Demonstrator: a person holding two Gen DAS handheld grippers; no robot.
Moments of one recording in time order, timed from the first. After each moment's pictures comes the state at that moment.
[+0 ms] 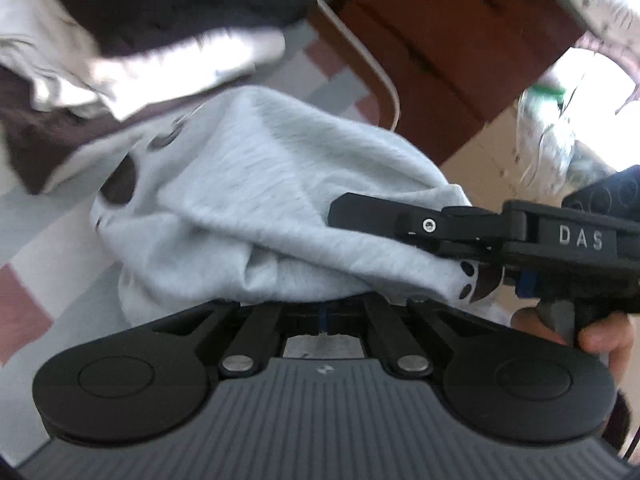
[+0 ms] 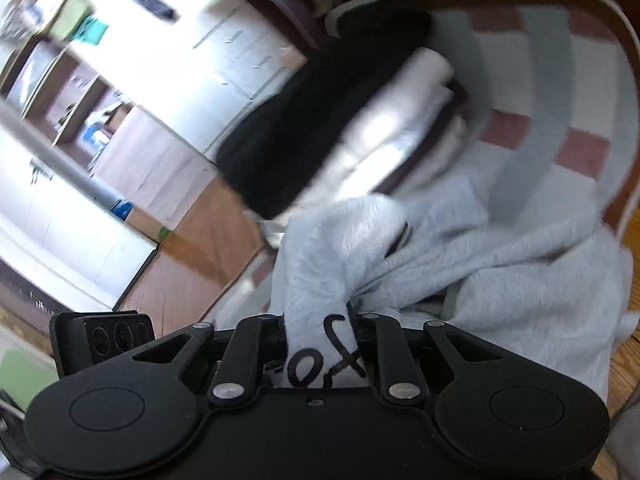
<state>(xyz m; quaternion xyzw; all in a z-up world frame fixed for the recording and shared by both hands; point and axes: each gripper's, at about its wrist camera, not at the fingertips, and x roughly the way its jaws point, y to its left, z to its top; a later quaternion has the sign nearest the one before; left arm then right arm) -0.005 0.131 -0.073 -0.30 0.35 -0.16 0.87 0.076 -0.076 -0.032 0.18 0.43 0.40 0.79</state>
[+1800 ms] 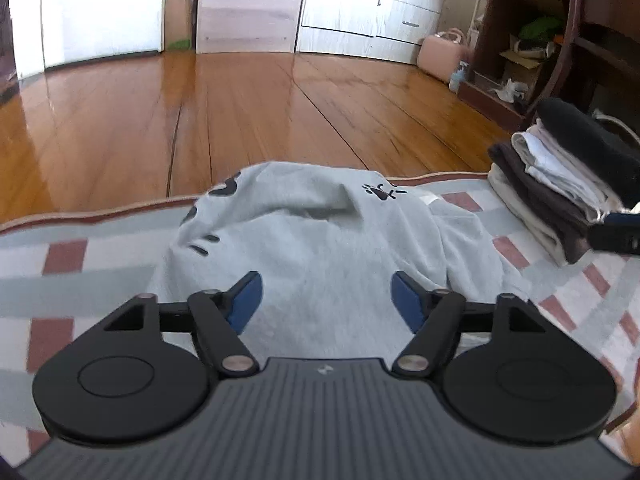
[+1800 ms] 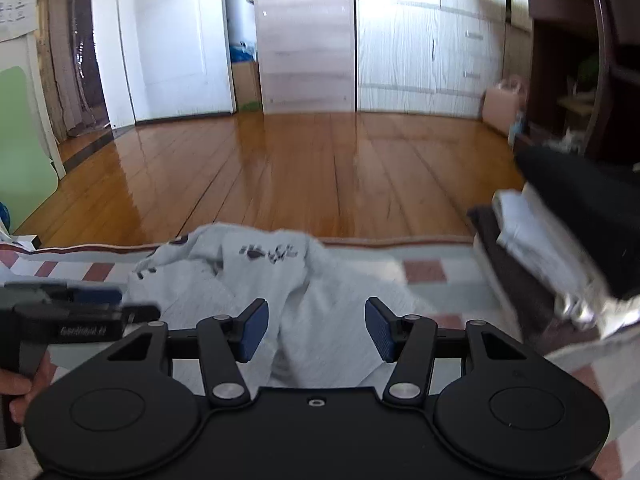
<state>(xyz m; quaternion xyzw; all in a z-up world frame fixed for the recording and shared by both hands) -0.284 0.376 -0.078 -0.20 0.30 0.35 0.86 -0.115 0.216 -0.005 -0.15 0.30 0.52 0.78</state>
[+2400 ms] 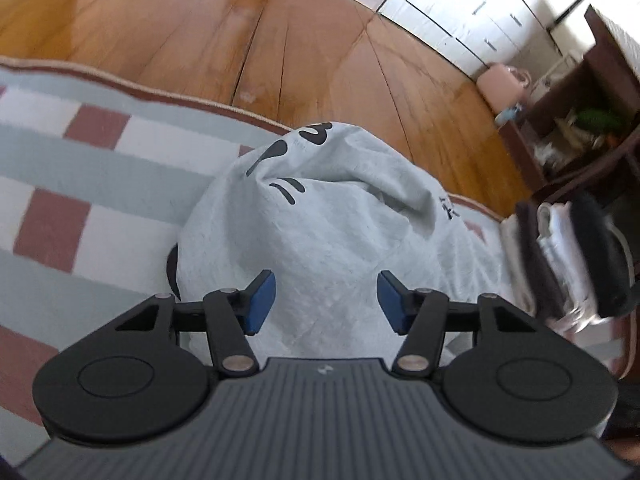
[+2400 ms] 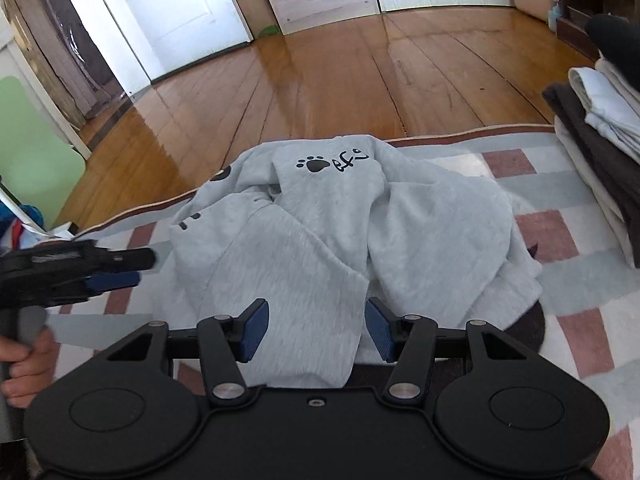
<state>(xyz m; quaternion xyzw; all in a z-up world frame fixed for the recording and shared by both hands) -0.384 0.447 -0.099 -0.45 0.26 0.34 0.78 -0.131 0.271 -0.064 -0.13 0.44 0.54 0.71</state>
